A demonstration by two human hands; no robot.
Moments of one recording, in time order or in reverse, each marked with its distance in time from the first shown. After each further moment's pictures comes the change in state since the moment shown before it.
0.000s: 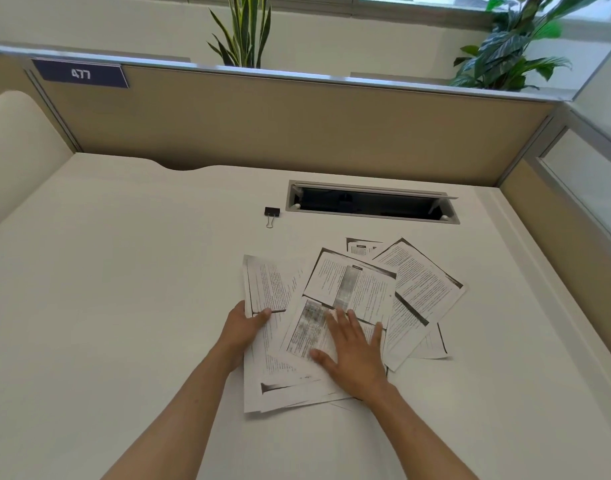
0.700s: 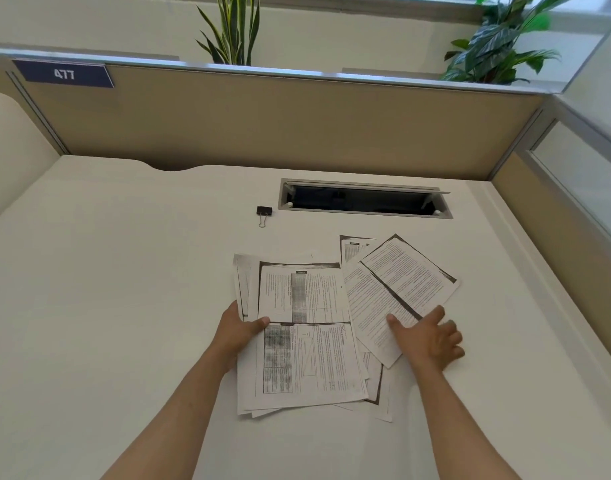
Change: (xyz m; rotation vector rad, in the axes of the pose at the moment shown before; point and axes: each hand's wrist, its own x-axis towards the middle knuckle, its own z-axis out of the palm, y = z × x) left_hand 0.006 -0.009 -0.002 0.047 -0.005 0.074; right_hand 0.003 0.087 -0.041 0.240 0.277 0.951
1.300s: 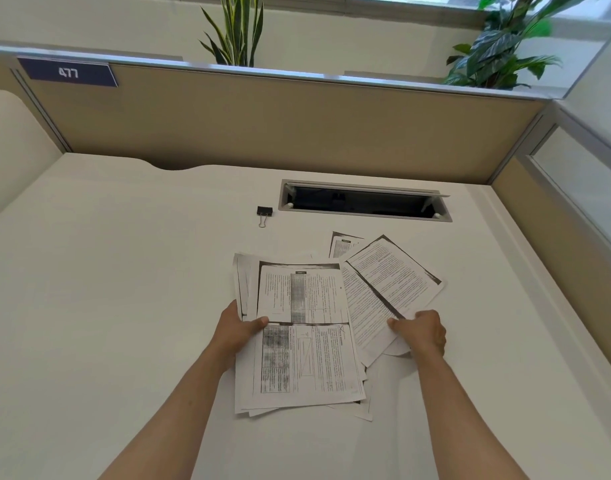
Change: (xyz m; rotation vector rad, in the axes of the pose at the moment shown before) left_hand 0.001 -0.002 0.001 0.000 0.002 0.014; right_hand 0.017 -0.007 -0.013 0.379 -0.218 0.093
